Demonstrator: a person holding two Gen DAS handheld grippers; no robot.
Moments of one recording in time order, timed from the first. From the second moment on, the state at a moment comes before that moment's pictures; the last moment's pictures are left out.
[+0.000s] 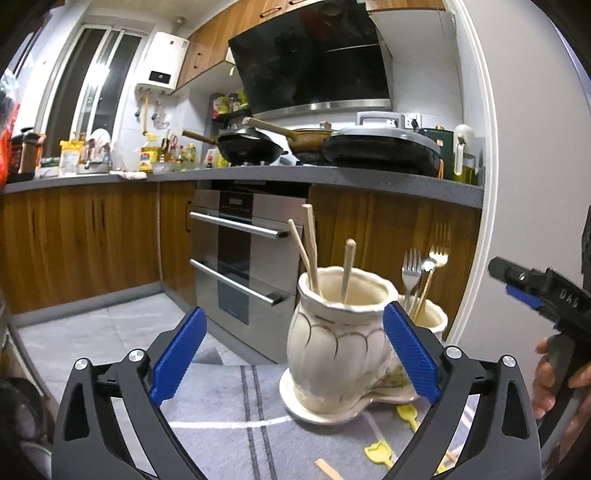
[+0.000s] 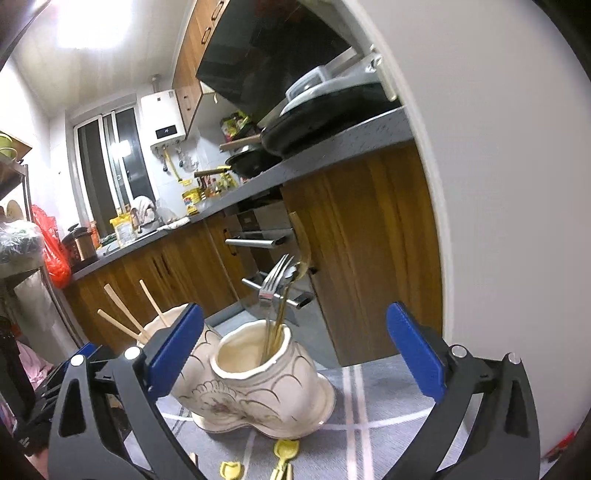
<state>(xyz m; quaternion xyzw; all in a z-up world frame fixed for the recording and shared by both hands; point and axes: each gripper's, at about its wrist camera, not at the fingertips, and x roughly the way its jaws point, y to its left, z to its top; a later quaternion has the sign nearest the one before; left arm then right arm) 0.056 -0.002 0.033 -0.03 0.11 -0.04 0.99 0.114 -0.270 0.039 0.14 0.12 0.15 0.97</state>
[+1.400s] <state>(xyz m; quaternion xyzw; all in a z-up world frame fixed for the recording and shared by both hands) 0.020 0.038 -0.021 -0.05 0.25 -0.05 0.96 0.058 -0.177 -0.040 -0.08 0.34 0.20 0.92</state>
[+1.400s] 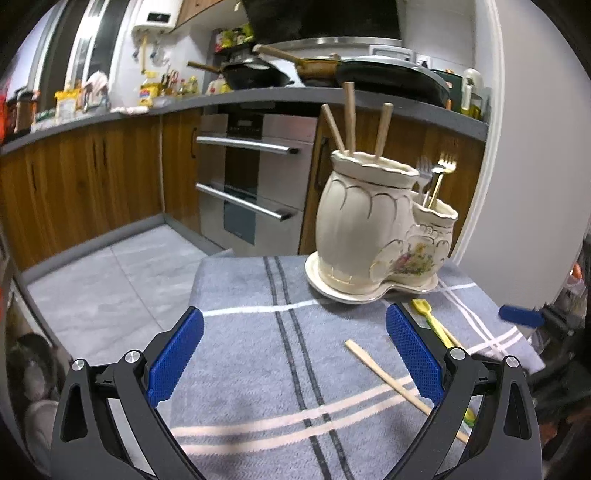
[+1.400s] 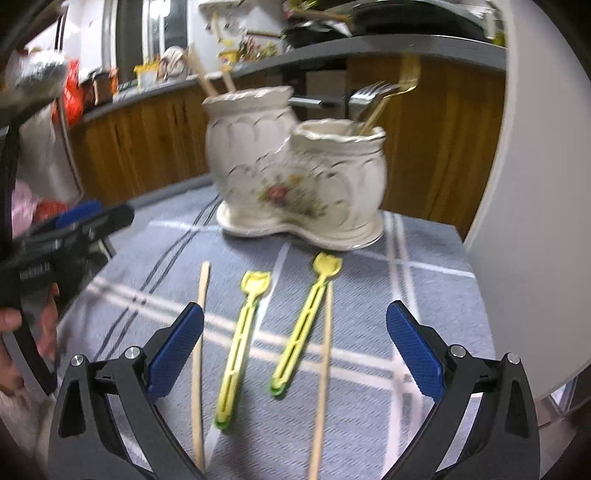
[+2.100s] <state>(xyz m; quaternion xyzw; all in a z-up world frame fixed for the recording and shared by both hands) 0.024 0.030 -0.023 -0.04 0.27 -0.06 0.96 0.080 -0.146 -0.069 -0.09 0.41 0.23 0.88</state>
